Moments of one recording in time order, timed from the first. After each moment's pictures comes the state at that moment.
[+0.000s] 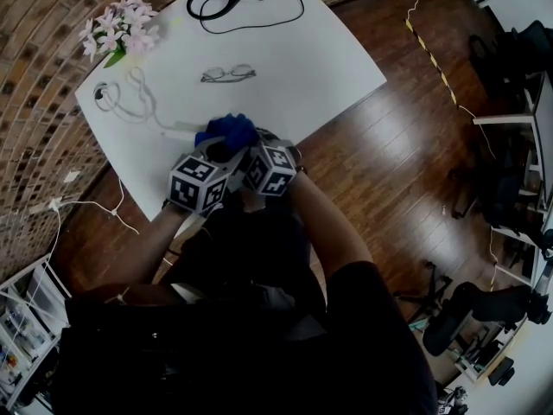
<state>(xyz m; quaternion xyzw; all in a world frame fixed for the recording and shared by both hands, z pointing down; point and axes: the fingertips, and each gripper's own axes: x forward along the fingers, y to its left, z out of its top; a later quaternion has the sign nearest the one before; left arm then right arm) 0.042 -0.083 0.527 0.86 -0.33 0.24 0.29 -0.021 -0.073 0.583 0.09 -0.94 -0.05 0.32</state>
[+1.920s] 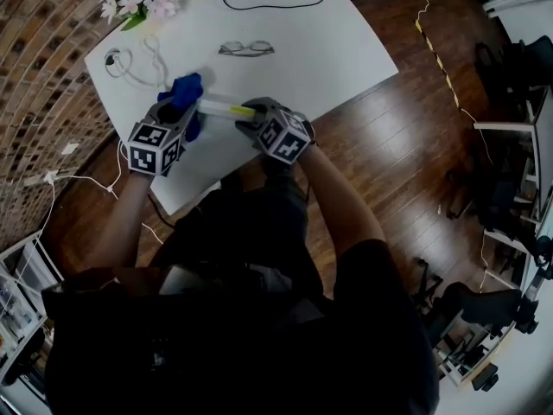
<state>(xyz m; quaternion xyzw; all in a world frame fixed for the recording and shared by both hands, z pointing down) -0.118 -0.108 0.529 0.83 -0.46 0.26 0.19 -0.017 -0.078 0.582 0.10 -0.93 0.02 0.35</state>
